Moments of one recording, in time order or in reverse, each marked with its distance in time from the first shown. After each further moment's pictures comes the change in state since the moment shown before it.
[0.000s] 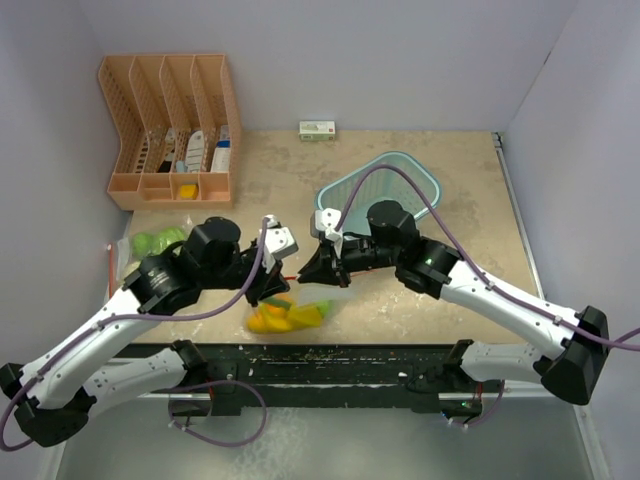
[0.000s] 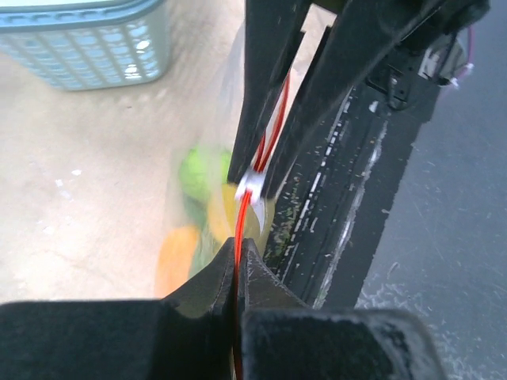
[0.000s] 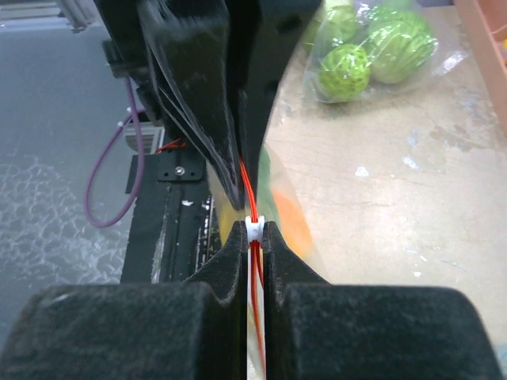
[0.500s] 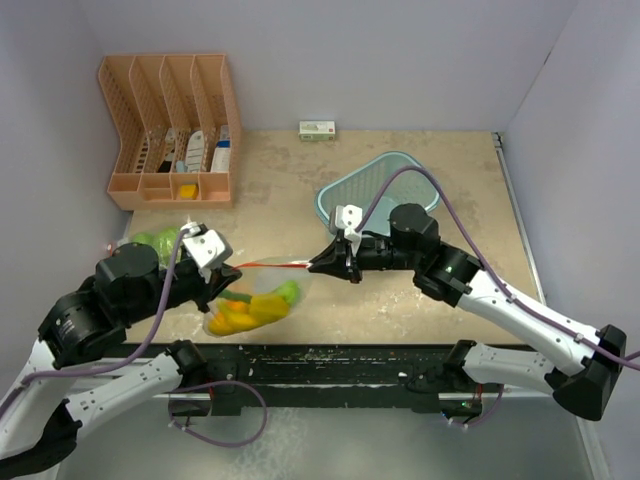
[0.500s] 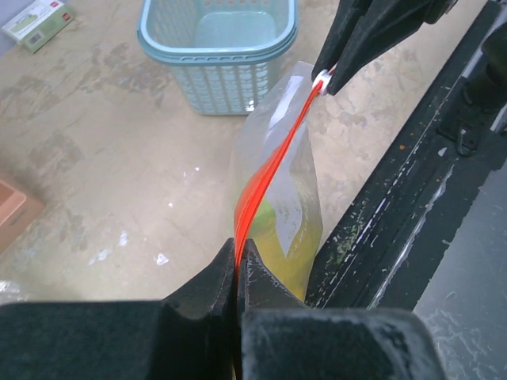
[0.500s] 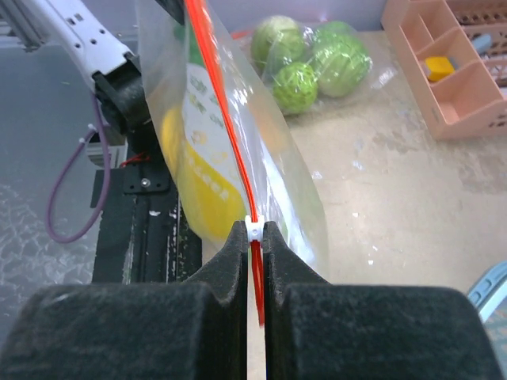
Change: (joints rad) left arm -0.001 -0.265 0.153 -0.179 -0.294 0.035; right arm -0.024 -0.113 -0.024 0.012 0.092 -0.023
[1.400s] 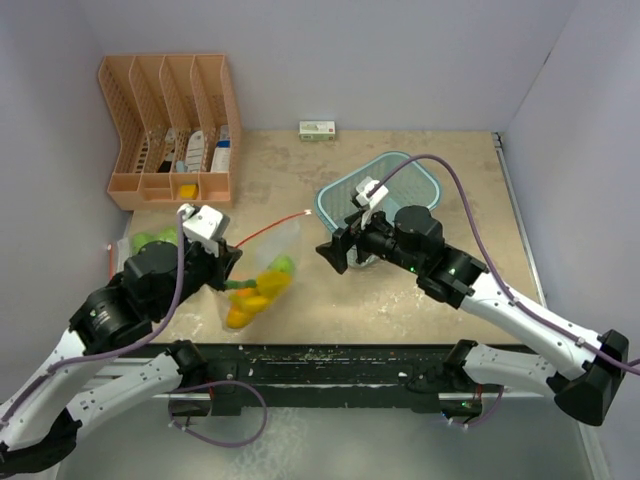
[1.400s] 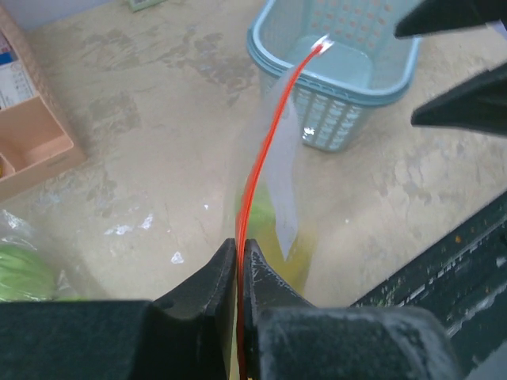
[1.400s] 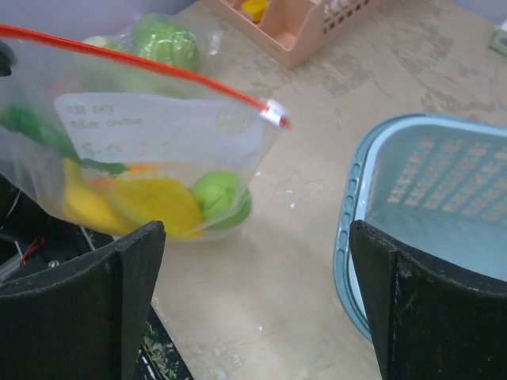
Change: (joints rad) left arm -0.005 -0.019 -0.126 0.136 -0.299 -0.199; right arm -0.027 -0.039 -0.054 0.015 0.479 0.236
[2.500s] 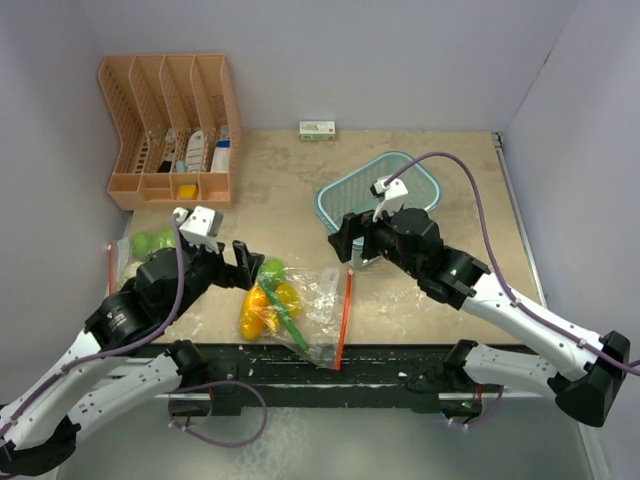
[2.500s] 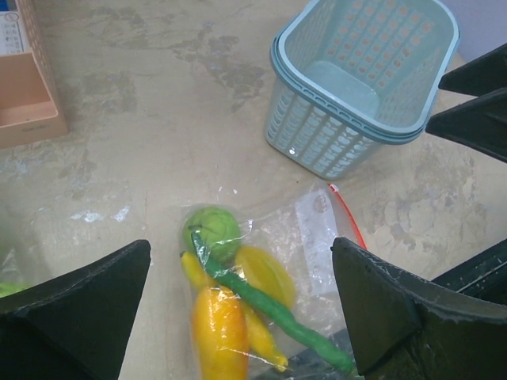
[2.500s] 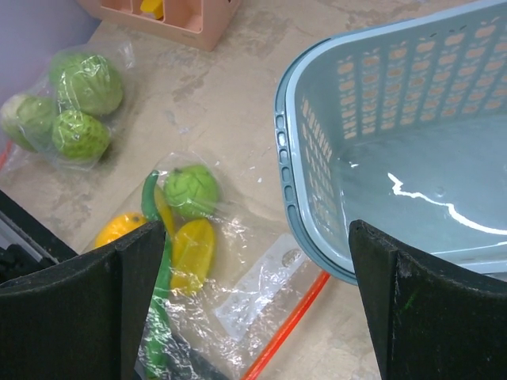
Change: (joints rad) left arm 0.000 -0.042 -0.174 0.179 -0.129 -0.206; right arm 0.000 -0.003 -0.001 -0.127 0.305 0.283
